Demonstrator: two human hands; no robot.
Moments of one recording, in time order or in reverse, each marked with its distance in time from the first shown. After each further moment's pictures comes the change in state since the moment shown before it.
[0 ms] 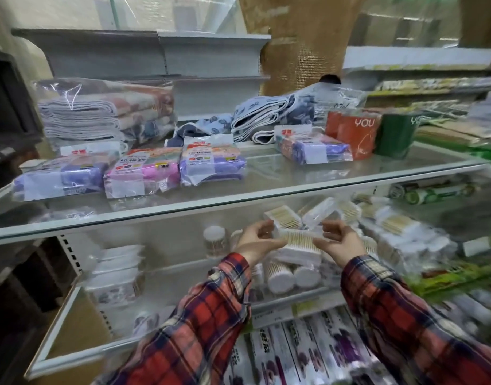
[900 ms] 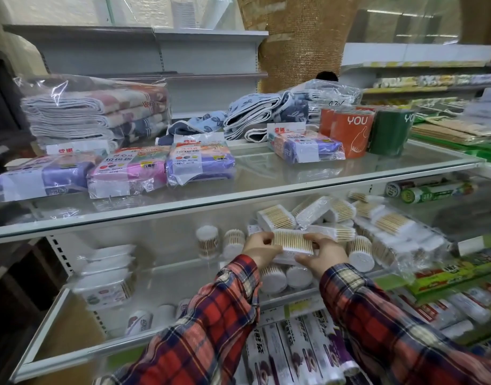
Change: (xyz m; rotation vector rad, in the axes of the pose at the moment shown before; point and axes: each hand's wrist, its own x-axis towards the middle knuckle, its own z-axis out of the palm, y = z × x) left_hand 0.001 0.001 0.031 0.256 -0.030 -0.115; right_hand -0.016 0.000 0.010 -0.556 -0.092 0.018
